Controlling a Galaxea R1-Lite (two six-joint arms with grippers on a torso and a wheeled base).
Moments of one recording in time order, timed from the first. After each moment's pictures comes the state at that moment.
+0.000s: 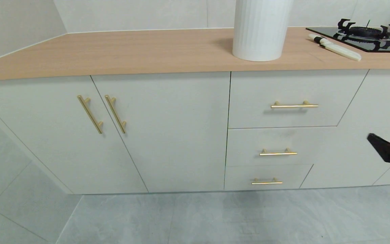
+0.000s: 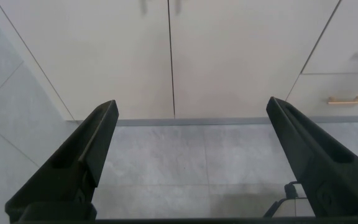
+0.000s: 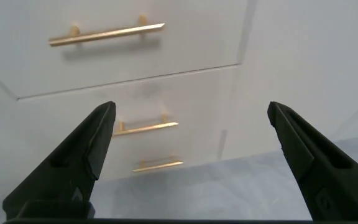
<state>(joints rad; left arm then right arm) 0.00 0.00 0.00 0.00 0.01 0.00 0.26 1.08 -0.31 -0.78 -0.40 0.05</state>
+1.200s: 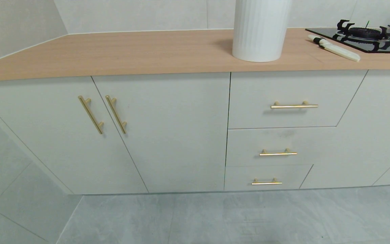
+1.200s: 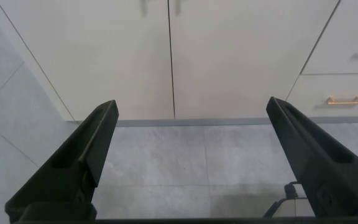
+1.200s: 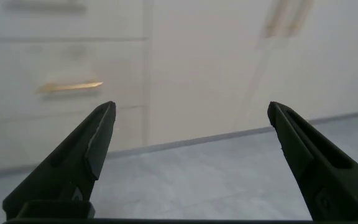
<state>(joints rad) 0.00 0.00 0.00 0.00 0.01 0.00 0.00 0.00 -0.02 -0.09 -0.23 -0.12</state>
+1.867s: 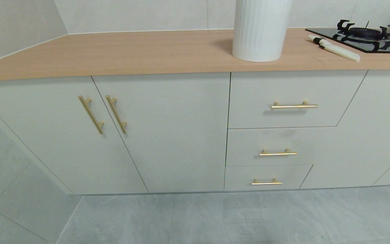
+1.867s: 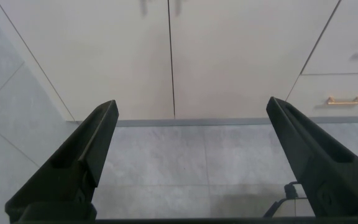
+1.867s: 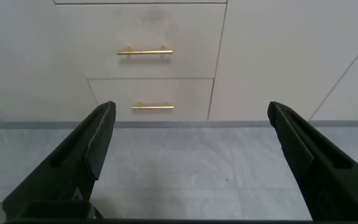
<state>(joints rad) 0.00 0.00 0.00 0.00 0.01 0.00 0.00 0.00 0.00 0.00 0.01 -0.02</state>
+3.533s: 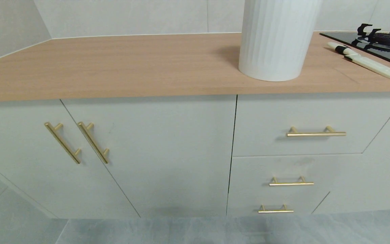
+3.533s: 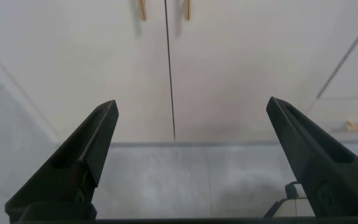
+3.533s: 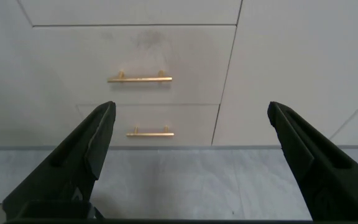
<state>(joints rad) 0.00 0.00 0.00 0.00 0.01 0.00 0.00 0.00 0.00 0.00 0.00 -0.01</state>
